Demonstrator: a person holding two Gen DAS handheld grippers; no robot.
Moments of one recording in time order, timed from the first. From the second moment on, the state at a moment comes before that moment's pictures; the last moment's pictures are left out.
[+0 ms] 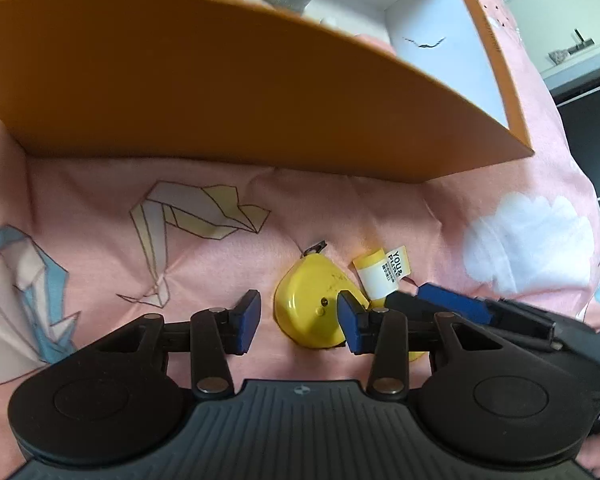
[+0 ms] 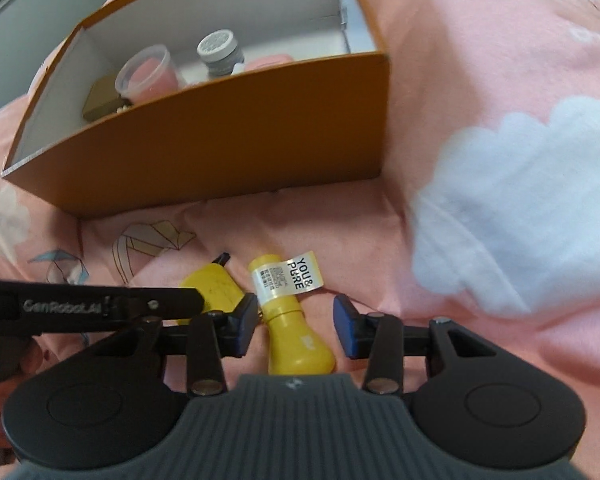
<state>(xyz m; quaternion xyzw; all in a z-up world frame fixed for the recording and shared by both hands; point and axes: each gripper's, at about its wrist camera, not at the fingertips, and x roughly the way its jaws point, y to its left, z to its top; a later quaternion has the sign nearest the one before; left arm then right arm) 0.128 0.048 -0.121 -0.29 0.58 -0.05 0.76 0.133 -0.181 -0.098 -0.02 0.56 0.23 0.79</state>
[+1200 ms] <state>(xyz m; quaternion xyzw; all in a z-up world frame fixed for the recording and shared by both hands) 0.136 0.025 -0.116 -0.27 0.56 -0.09 0.78 0.143 -0.178 -0.118 0.00 0.59 0.24 0.77</state>
